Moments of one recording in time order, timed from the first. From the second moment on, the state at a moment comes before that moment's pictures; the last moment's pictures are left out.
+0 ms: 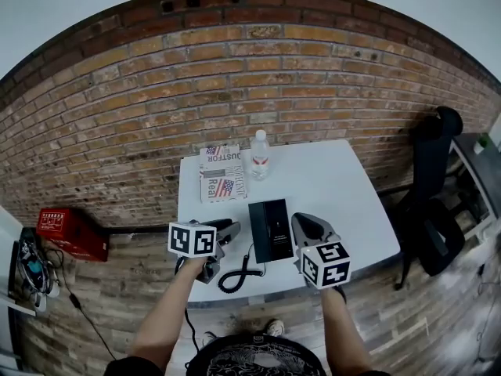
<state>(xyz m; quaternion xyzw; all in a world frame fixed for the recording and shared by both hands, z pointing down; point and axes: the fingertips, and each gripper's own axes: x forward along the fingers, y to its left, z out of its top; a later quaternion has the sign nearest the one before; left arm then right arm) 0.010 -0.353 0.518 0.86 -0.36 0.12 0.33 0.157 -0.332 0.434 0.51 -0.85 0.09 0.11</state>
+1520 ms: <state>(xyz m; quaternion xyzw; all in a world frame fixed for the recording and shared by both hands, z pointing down) -0.080 -0.311 0.418 0.82 -0.55 0.11 0.09 0.137 -0.304 0.405 0.52 -0.84 0.06 0.11</state>
